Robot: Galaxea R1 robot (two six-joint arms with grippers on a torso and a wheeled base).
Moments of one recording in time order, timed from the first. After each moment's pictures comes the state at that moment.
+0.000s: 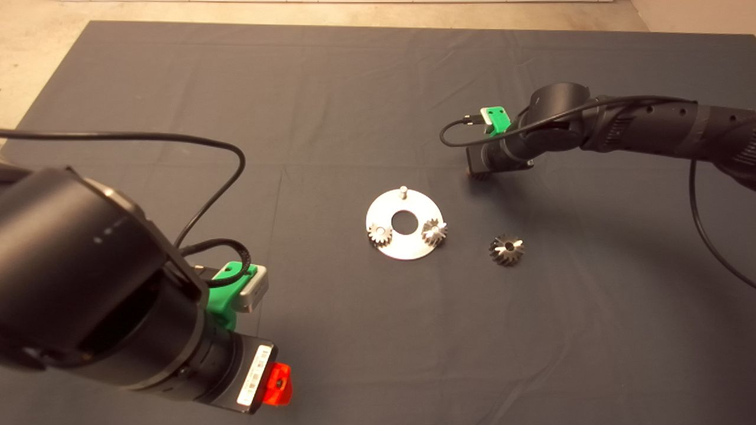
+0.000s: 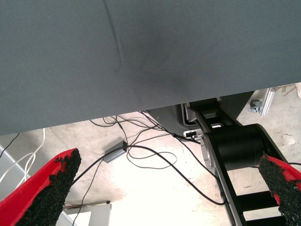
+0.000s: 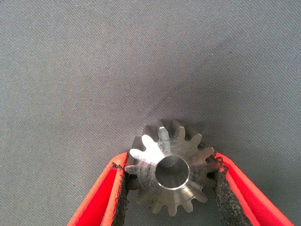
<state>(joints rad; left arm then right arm) -0.55 2.41 -0.37 0.00 1.53 -1.86 0.29 2.57 -1.38 -0.71 -1.31 1.23</state>
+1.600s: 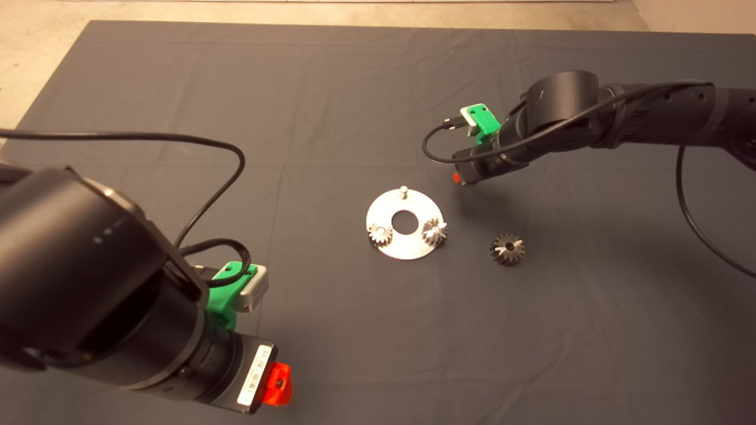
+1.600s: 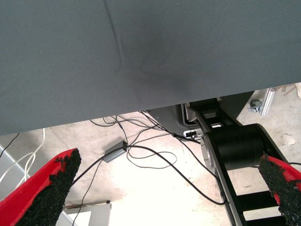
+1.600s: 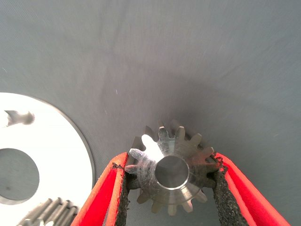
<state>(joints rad) -0.55 2.41 -0.37 0.00 1.53 -1.86 0.38 2.59 -1.16 -0.62 -1.42 1.21</state>
